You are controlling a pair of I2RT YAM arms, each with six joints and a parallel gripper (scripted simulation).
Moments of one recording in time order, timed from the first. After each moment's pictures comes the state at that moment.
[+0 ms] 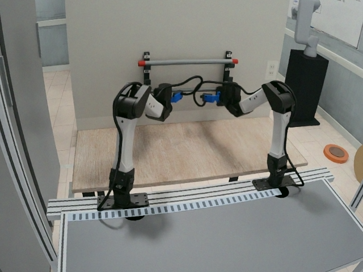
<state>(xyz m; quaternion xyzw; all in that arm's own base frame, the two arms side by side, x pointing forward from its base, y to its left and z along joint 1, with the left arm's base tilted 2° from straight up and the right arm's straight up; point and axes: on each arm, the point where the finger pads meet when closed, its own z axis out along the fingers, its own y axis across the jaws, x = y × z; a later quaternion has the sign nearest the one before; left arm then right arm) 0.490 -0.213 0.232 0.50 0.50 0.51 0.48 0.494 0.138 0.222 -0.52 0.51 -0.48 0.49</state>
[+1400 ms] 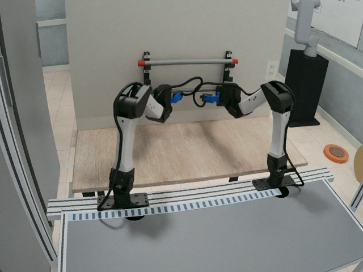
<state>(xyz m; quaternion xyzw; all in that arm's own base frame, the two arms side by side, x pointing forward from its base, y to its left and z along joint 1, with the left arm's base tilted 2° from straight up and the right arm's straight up) 0.490 -0.213 0.231 0.49 0.50 0.52 0.49 0.494 0.139 0.223 -0.51 0.50 -0.49 0.50</state>
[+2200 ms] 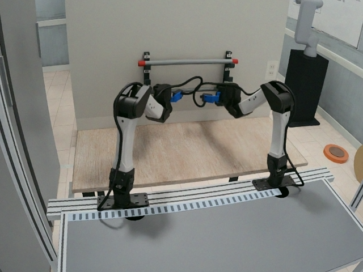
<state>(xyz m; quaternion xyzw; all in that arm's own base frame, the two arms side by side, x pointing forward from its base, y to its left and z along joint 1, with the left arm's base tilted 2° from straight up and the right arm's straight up) 0.490 -0.214 0.236 0.49 0.50 0.52 0.50 0.494 0.139 0.224 -0.51 0.50 -0.49 0.50</state>
